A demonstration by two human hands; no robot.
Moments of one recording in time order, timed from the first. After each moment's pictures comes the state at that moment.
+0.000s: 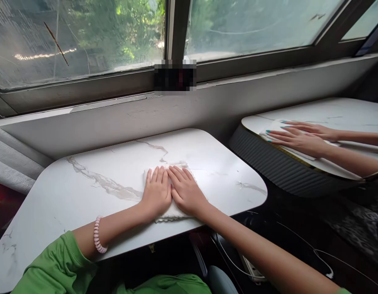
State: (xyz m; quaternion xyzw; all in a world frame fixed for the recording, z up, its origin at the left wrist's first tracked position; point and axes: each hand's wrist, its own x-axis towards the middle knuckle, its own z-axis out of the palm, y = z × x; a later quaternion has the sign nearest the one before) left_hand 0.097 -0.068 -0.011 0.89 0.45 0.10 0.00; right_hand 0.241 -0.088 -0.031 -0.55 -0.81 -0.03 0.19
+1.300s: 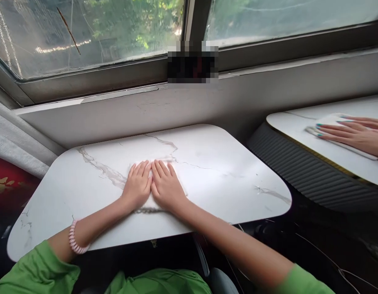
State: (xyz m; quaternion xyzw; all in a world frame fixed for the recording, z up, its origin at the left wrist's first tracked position) left_hand 0.030 -0.057 -0.012 0.85 0.51 0.12 -0.02; right_hand 0.166 -0.072 -0.027 -0.55 -0.82 -0.05 0.17
